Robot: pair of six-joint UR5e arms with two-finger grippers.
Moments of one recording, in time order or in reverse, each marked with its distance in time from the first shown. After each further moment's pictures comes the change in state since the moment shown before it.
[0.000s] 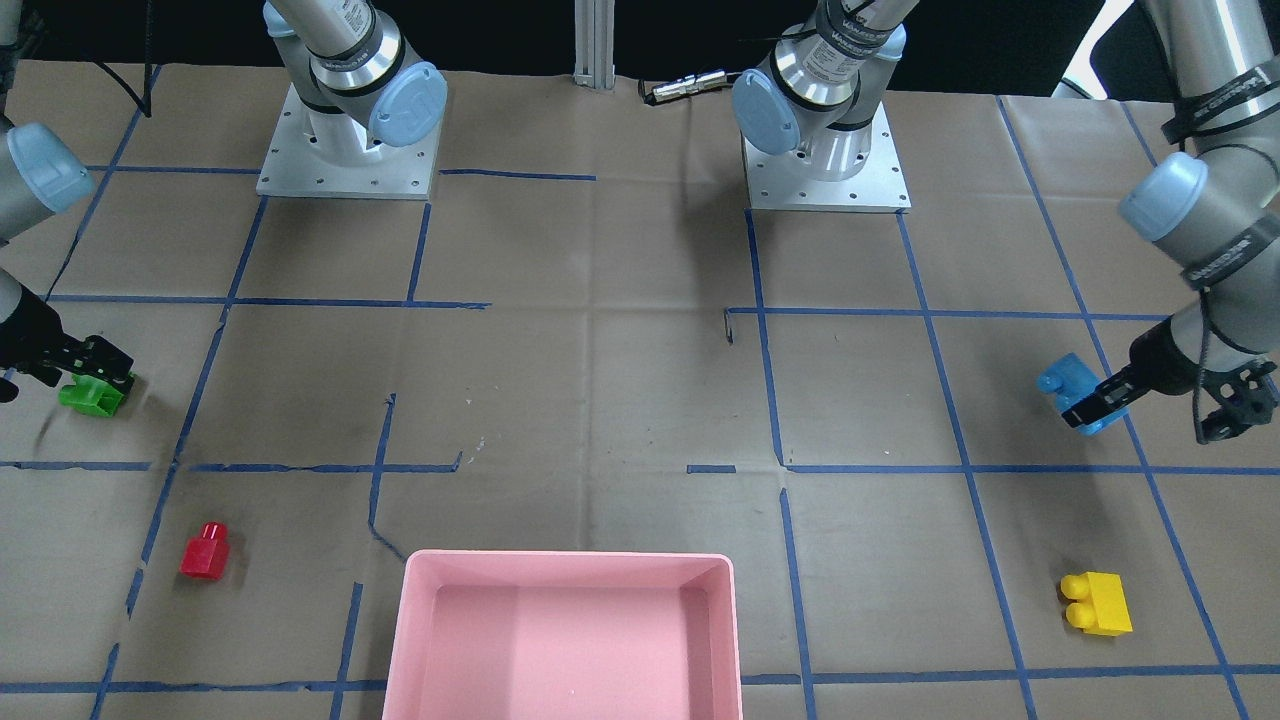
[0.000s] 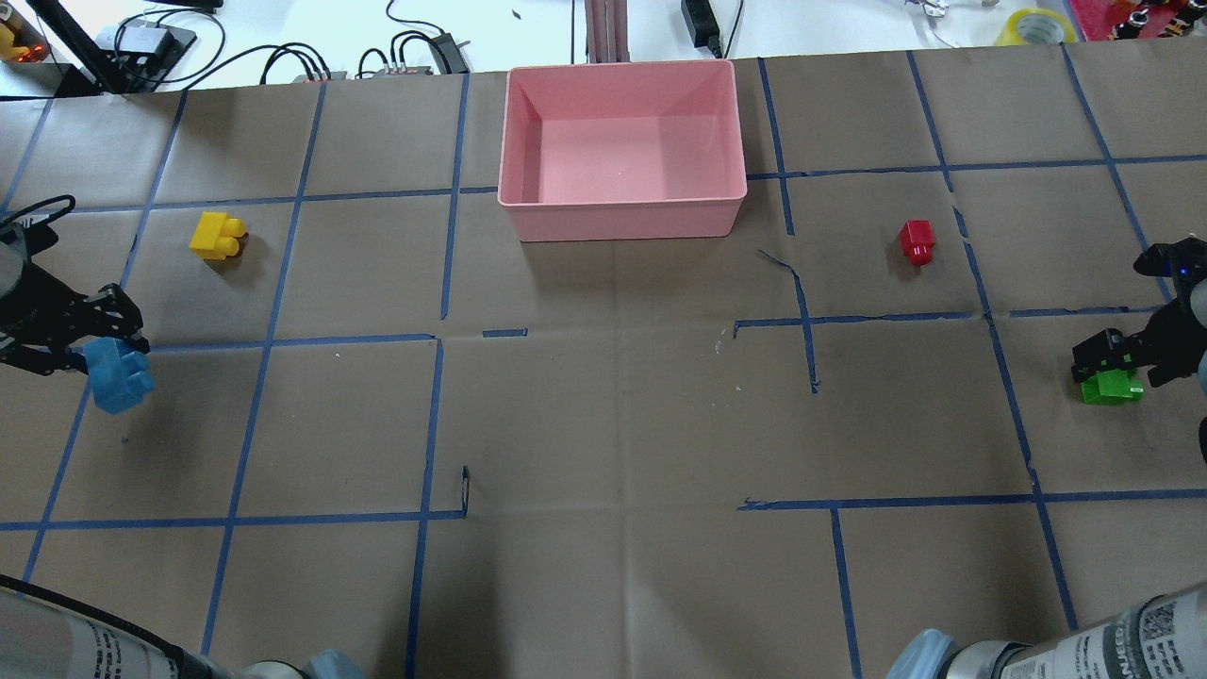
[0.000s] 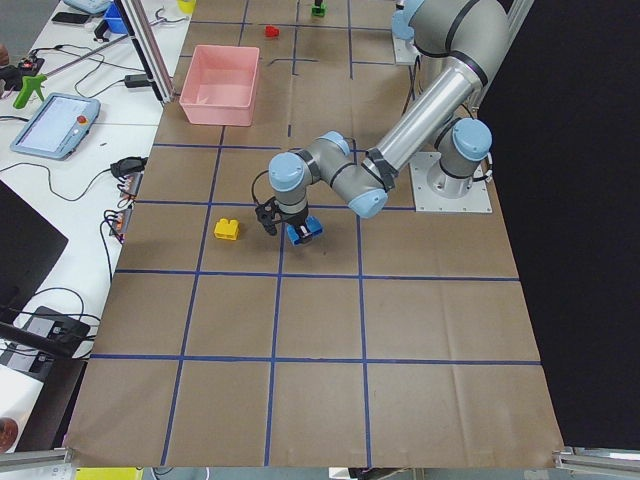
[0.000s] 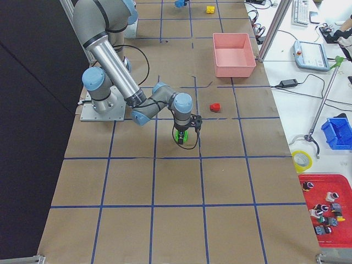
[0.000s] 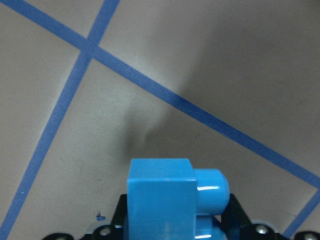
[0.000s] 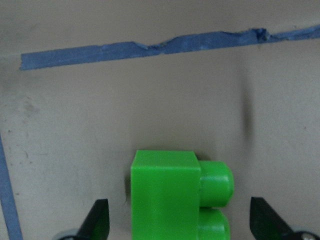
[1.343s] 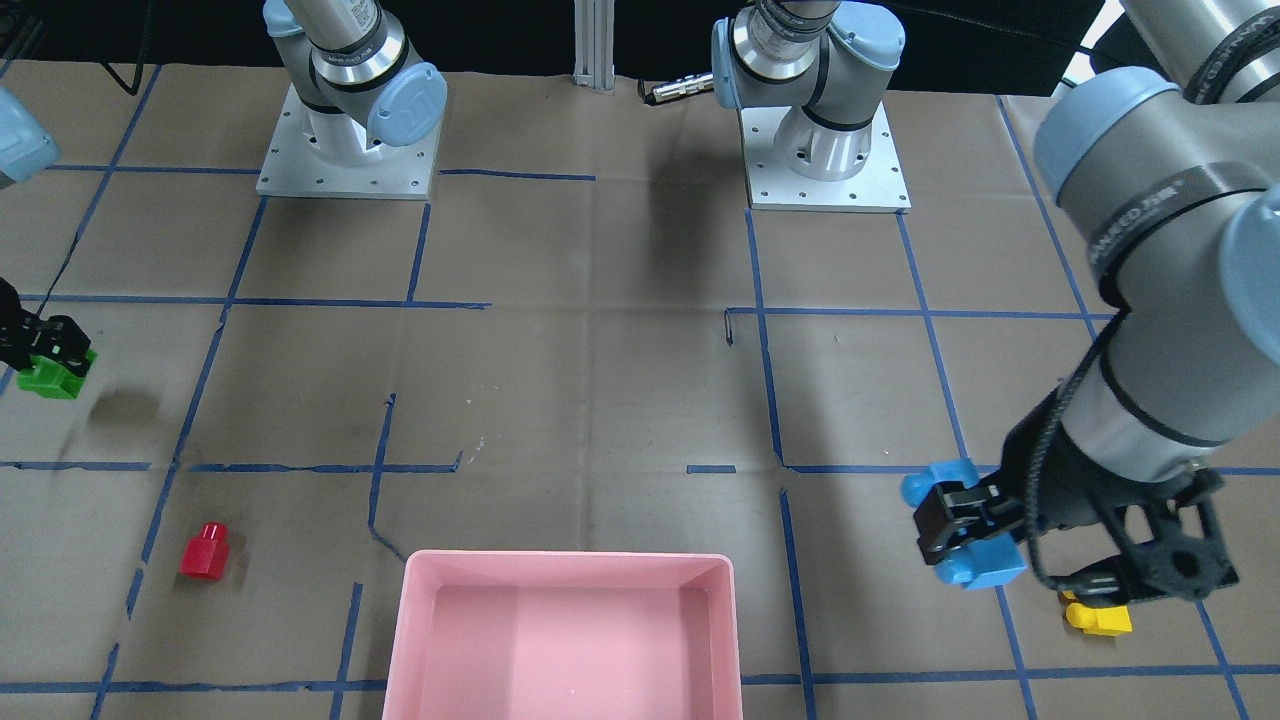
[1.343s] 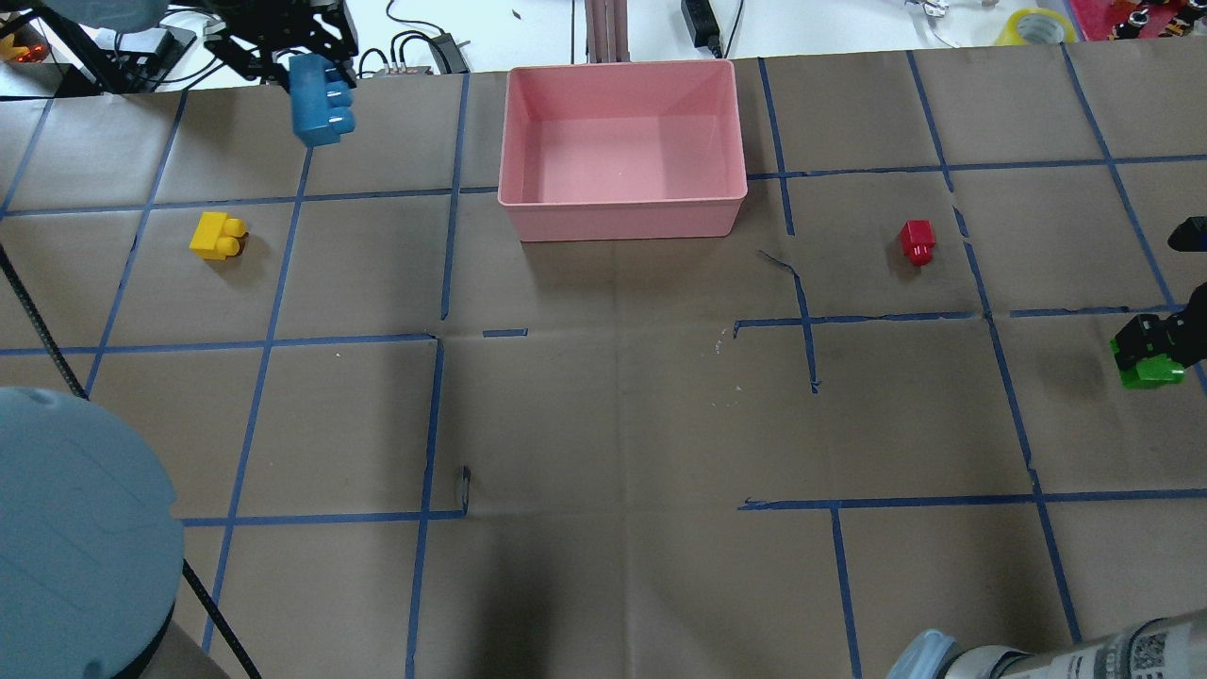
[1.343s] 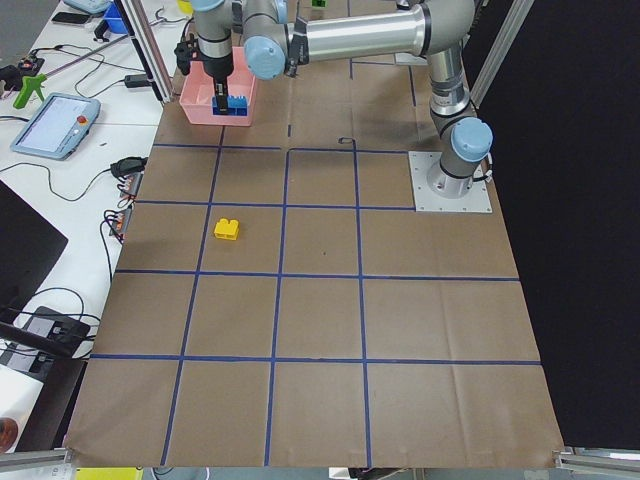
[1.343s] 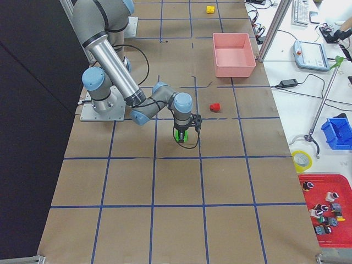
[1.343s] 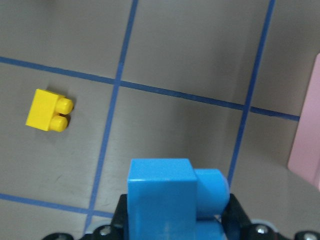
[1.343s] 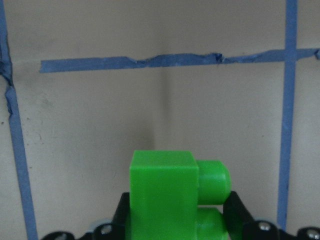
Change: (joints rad) left arm -0.621 -0.186 0.662 -0.276 -0.092 -0.244; right arm 0.002 -0.104 -0.095 0.152 -0.035 -0.055
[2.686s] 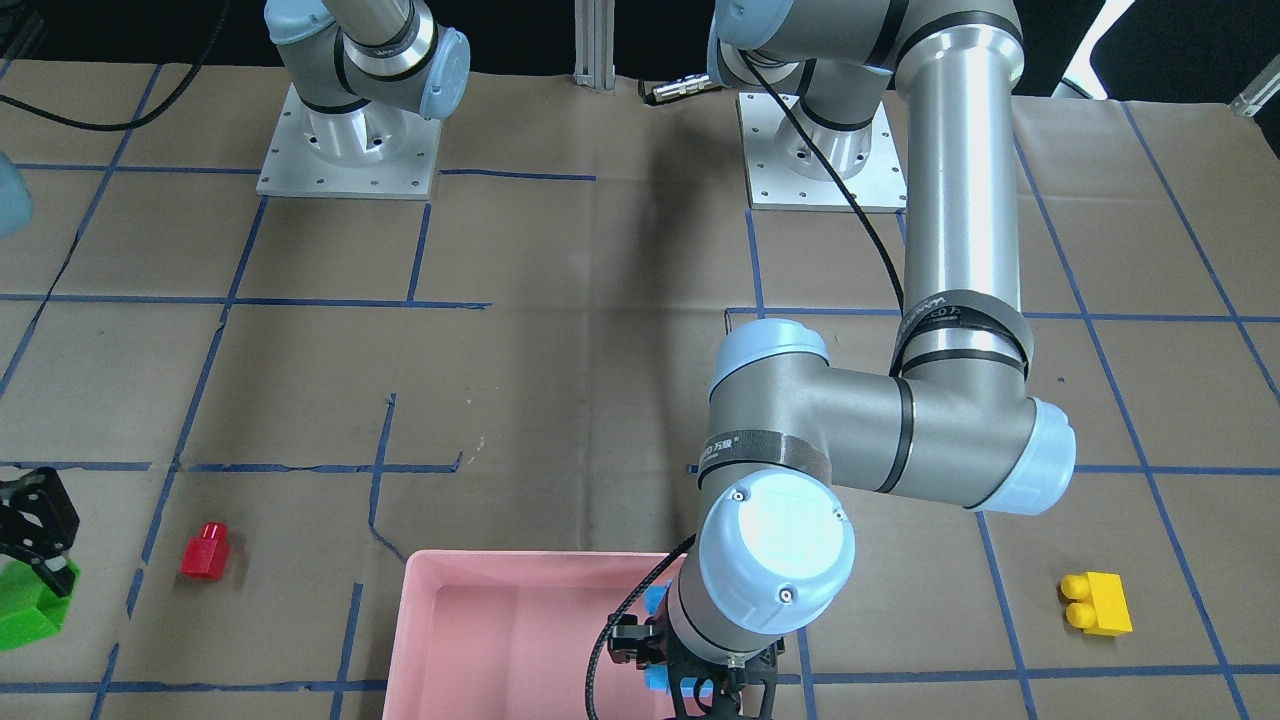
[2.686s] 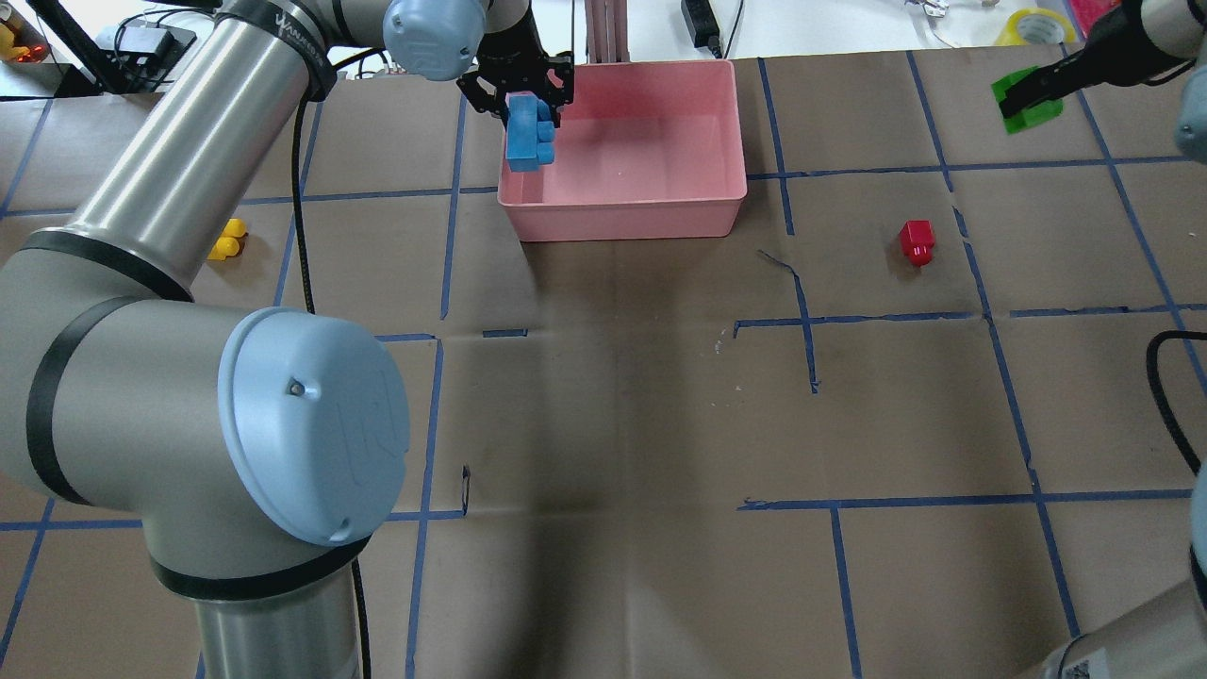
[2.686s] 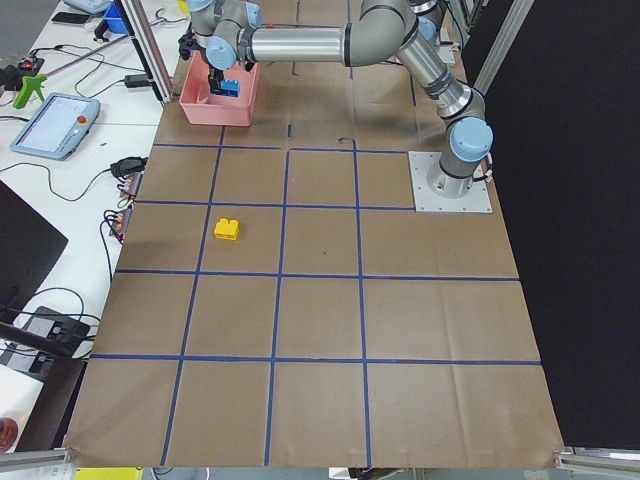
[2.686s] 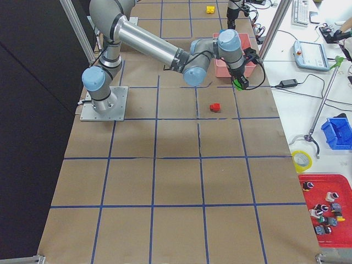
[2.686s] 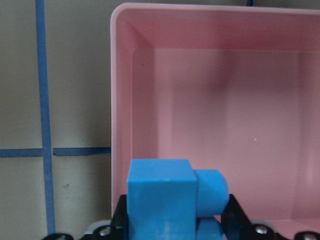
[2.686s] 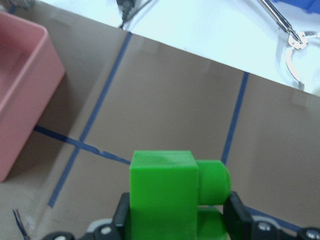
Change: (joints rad) left arm -0.243 -0.342 0.195 0.113 0.035 -0.094; right arm 0.442 0.201 -0.534 -0.029 0.289 0.094
